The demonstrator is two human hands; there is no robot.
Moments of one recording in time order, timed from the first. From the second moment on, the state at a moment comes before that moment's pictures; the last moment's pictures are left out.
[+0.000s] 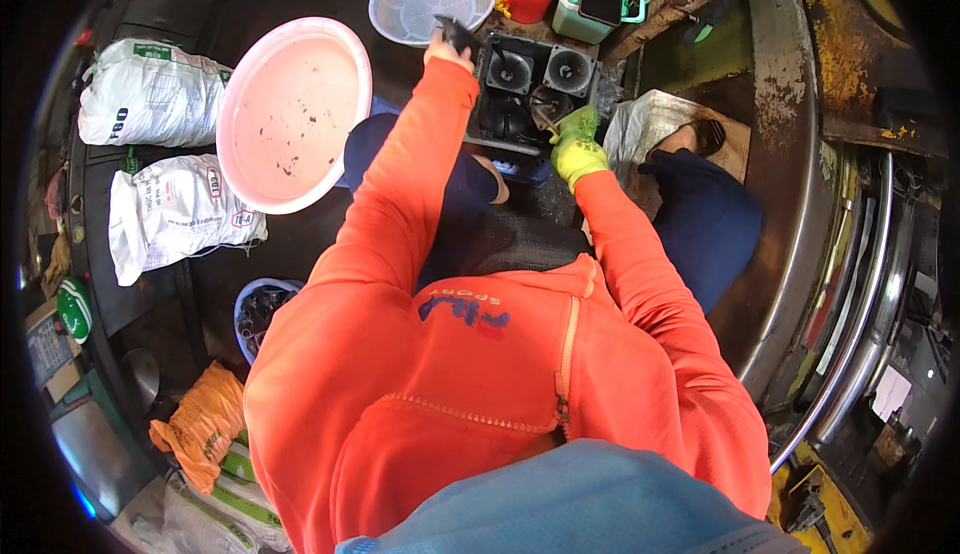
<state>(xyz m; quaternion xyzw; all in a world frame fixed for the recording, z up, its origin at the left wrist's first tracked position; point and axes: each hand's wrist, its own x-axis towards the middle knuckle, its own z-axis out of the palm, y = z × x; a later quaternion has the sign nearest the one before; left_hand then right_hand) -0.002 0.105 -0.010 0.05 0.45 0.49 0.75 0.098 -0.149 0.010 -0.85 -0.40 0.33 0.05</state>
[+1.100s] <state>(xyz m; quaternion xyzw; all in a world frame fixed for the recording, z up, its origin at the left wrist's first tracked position) -0.046 0.082 0.015 0.31 0.06 0.27 0.91 0.198 -0.210 0.399 -0.78 -0.55 -0.12 0.27</state>
